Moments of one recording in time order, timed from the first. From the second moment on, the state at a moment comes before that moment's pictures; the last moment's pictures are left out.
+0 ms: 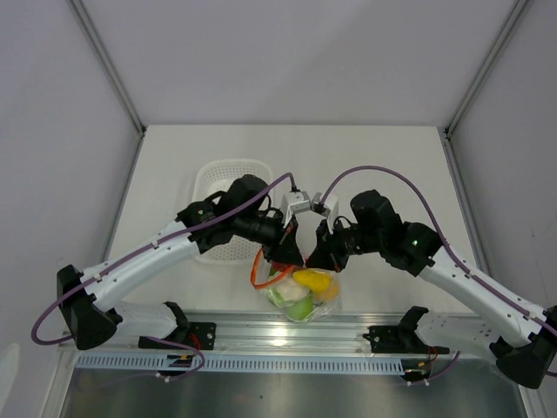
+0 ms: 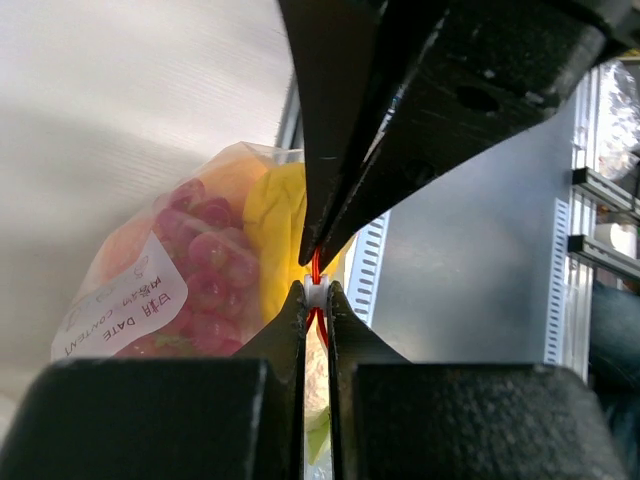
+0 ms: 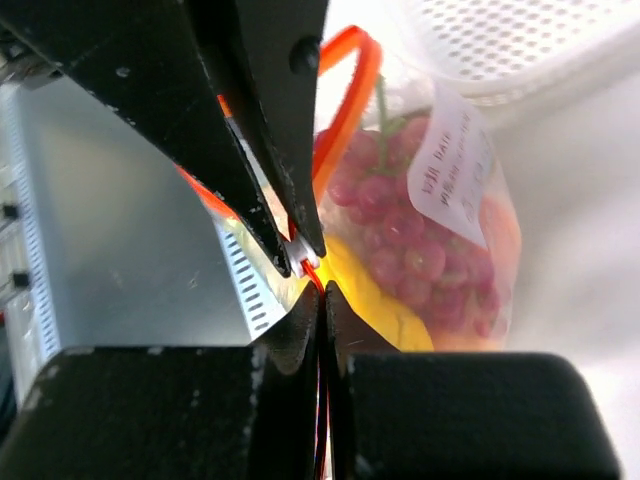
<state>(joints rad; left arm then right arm) -0.89 1.25 1.19 -0.61 0.68 -0.14 0.81 1.03 1.03 -0.63 -0.58 0.13</state>
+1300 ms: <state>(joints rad) -0.90 1.14 1.12 -0.68 0.59 -0.16 0.82 1.00 1.07 -0.66 -0.54 0.05</state>
